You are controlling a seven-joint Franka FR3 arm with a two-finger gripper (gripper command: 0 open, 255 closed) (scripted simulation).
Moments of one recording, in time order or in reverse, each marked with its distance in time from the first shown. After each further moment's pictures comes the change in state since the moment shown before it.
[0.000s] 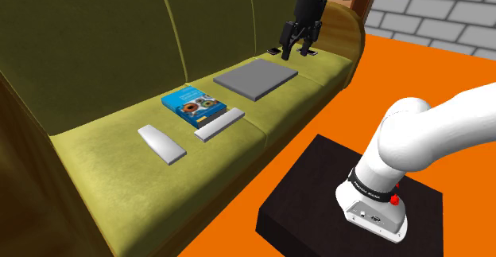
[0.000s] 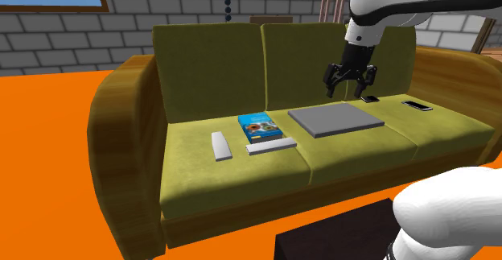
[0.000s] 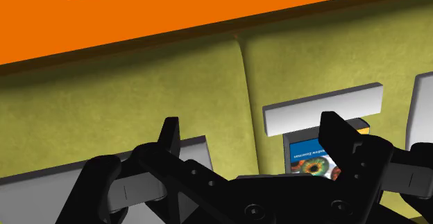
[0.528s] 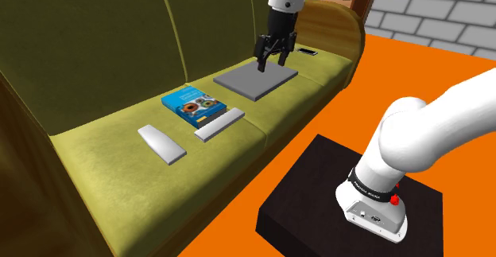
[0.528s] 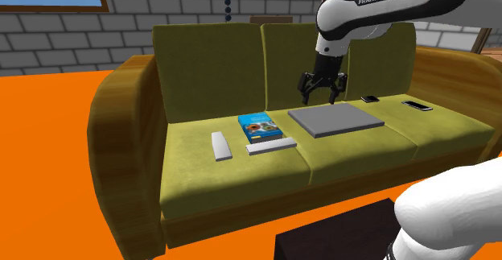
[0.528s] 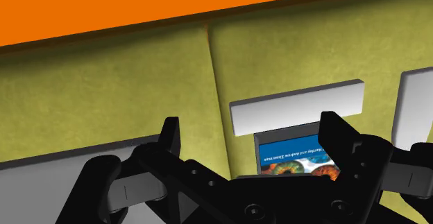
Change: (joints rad) arm 0.043 0.152 0.091 0.026 0.038 0.111 0.082
